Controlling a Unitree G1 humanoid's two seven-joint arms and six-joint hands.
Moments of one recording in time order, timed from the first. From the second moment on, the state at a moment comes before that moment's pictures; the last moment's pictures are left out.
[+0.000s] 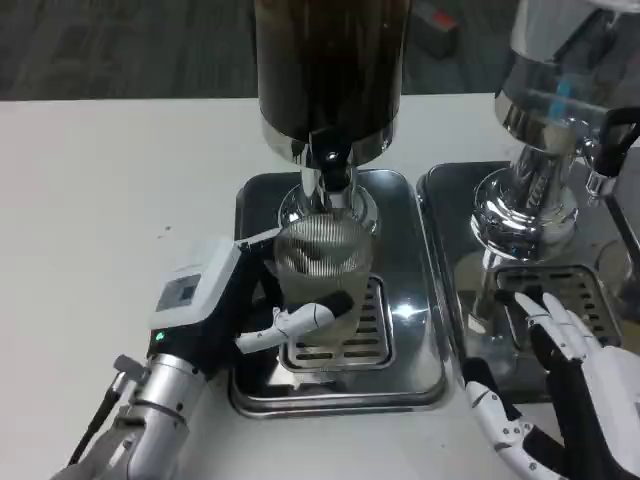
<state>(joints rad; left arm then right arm) -0.36 0.35 -0.41 0.91 0.60 -0.63 0.55 0.65 -0.13 0.21 -0.55 -0.89 0.02 -0.14</state>
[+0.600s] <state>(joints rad) -0.35 0.37 -0.43 0.84 0.65 -0.59 0.54 0.64 -0.12 0.22 -0.54 -0.89 0.03 -0.15</state>
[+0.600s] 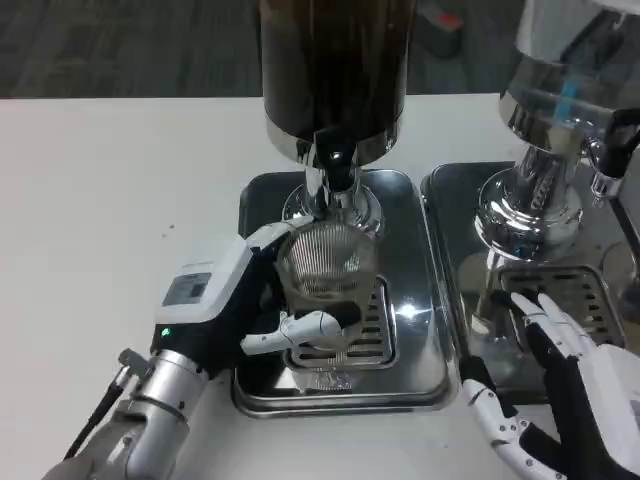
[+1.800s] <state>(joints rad) -0.16 0.45 -0.28 0.43 0.59 -0.57 0.42 0.61 -0.11 0.23 -0.50 -0.87 0.03 -0.15</state>
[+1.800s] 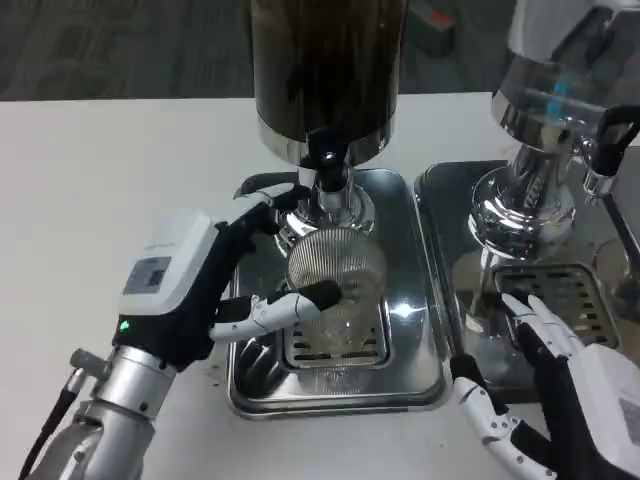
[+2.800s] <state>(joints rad) -0.09 0.51 0.11 0.17 -0.43 -0.54 -0.37 0.55 -0.11 0.24 -0.44 -0.85 0.03 -0.17</state>
